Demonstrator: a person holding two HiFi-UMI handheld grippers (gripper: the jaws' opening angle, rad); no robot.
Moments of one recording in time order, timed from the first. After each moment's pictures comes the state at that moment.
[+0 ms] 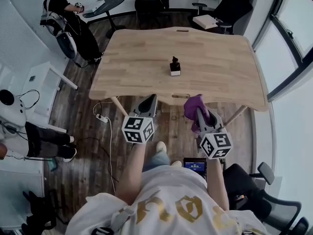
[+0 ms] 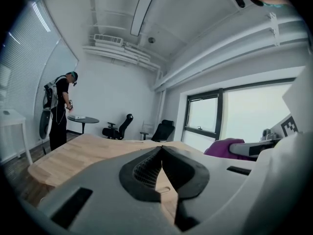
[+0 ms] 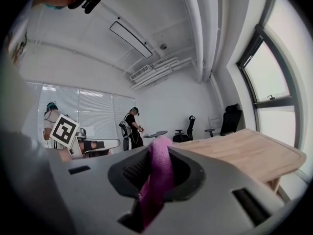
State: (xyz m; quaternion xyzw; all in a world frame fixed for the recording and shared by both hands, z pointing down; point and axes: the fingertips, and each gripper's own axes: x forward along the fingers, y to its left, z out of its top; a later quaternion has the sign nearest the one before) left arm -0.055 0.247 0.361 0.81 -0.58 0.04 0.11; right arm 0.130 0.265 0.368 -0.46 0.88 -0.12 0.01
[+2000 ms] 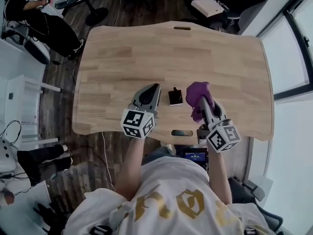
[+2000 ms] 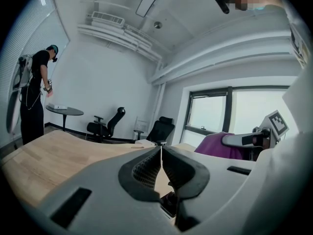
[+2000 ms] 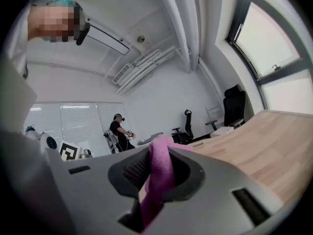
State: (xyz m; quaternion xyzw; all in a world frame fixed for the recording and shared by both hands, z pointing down) left arm -0.107 -0.107 0.423 0.84 -0.52 0.03 0.14; right arm 0.069 -0.087 0.408 -0.46 0.86 -0.20 0.05
